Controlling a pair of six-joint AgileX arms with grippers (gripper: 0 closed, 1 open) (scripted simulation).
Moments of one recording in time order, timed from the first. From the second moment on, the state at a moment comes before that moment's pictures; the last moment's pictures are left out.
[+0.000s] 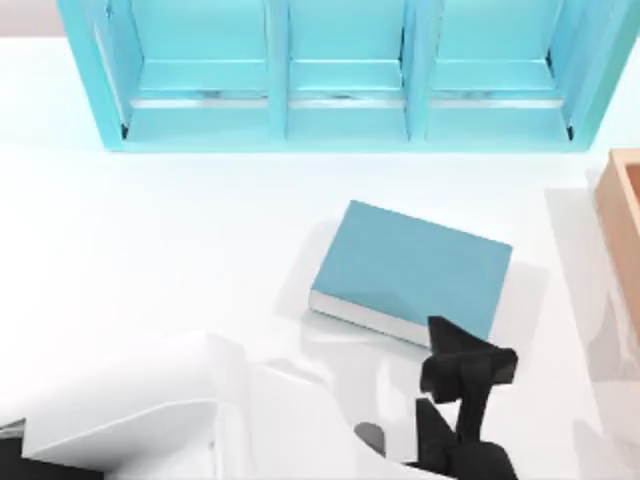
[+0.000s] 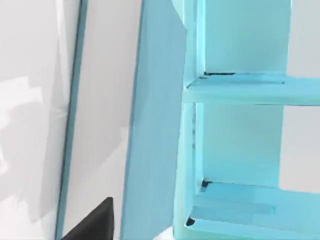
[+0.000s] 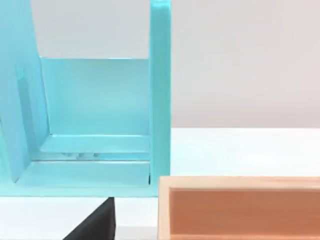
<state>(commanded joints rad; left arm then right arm) -1.46 2.15 1.35 -0.84 -1.30 -3.16 0.00 0.00 0.00 0.00 0.00 0.00</state>
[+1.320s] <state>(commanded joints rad) -0.35 0.66 0.41 -0.16 -0.43 -0.79 0.00 0.00 0.00 0.00 0.00 0.00</state>
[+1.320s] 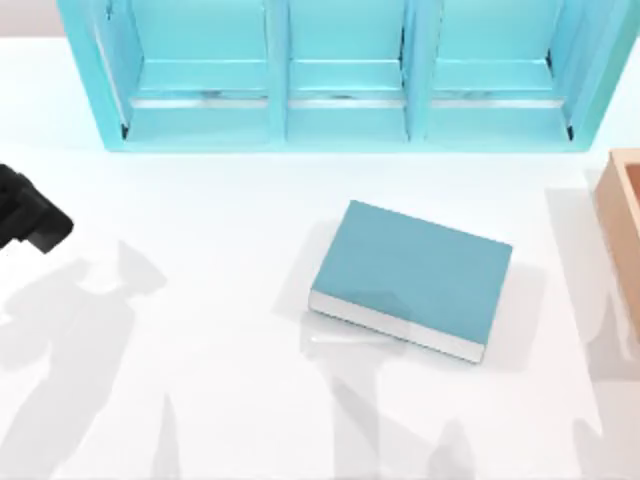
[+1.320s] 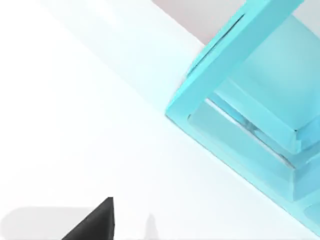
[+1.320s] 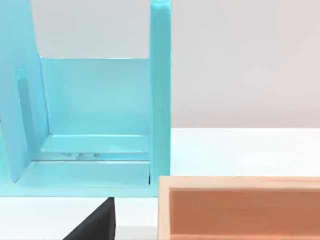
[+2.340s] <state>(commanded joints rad) 0.00 0.00 0.00 0.00 0.00 0.00 0.00 0.00 0.00 0.00 0.00 0.00</state>
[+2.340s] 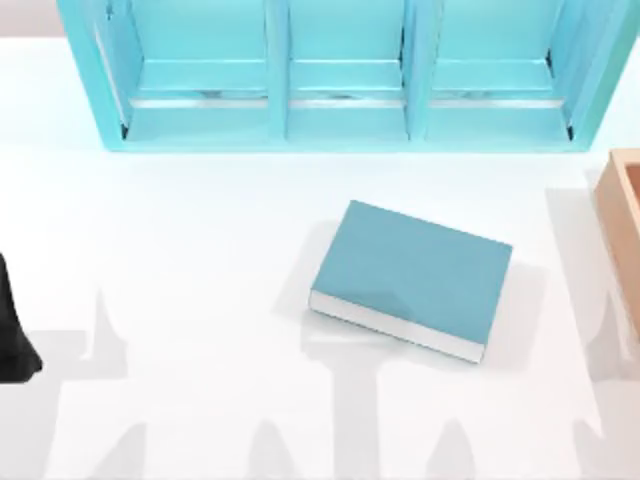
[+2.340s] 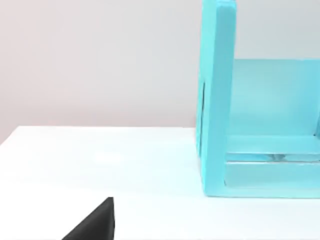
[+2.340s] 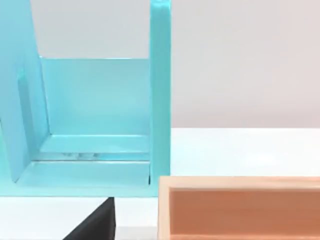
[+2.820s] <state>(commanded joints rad) 0.00 0.00 0.00 0.00 0.00 0.00 -0.06 0.30 0.28 -0.22 0.00 -0.05</state>
